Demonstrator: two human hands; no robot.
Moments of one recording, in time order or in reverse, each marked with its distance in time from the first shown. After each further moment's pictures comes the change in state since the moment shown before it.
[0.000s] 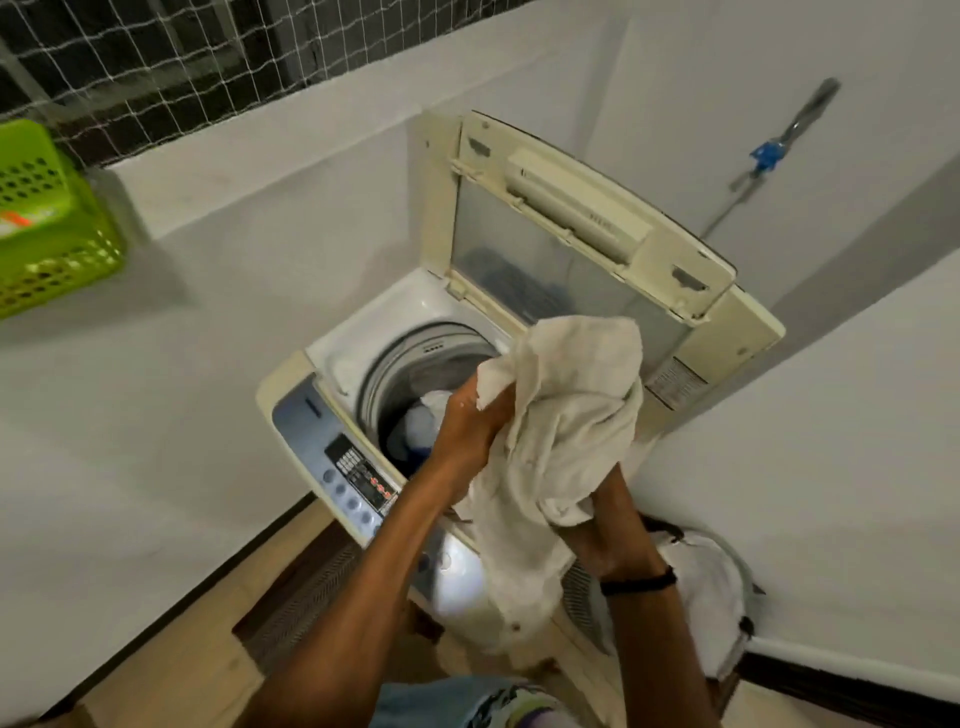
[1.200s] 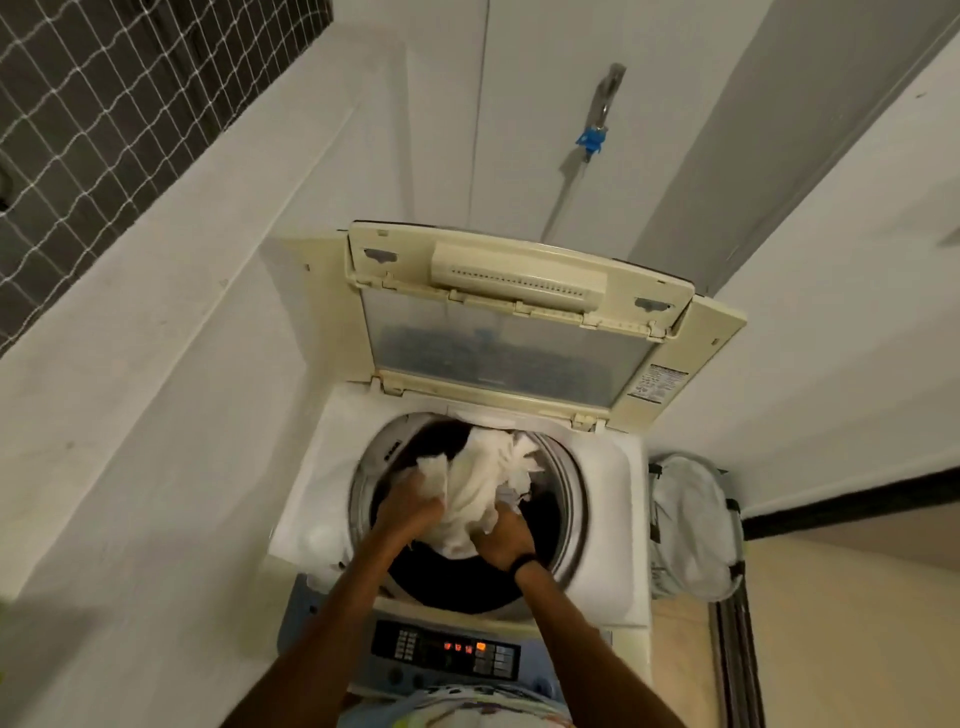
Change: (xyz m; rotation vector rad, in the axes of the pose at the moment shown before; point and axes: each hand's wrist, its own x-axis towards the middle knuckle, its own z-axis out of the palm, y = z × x) left_hand 0.224 -0.072 -0.134 0.995 -0.397 -0.170; right_hand 0.215 0.143 0.016 -1.119 0.631 0.106
